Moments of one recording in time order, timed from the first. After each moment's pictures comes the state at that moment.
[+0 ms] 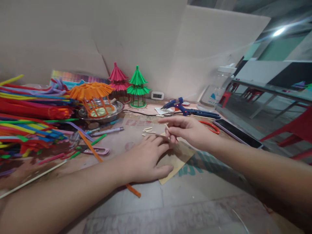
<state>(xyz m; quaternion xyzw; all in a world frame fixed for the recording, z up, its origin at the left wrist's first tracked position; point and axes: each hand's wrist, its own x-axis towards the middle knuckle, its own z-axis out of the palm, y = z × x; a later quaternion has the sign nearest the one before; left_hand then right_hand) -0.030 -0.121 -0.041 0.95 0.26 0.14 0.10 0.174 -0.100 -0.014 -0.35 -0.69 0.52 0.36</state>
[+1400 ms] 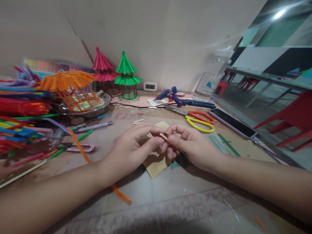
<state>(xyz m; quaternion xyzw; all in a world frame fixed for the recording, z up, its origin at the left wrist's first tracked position) -0.025 -0.129 -0.026 0.83 0.29 0.39 0.27 0.175 -0.154 -0.041 -0.33 -0.54 0.65 0.43</state>
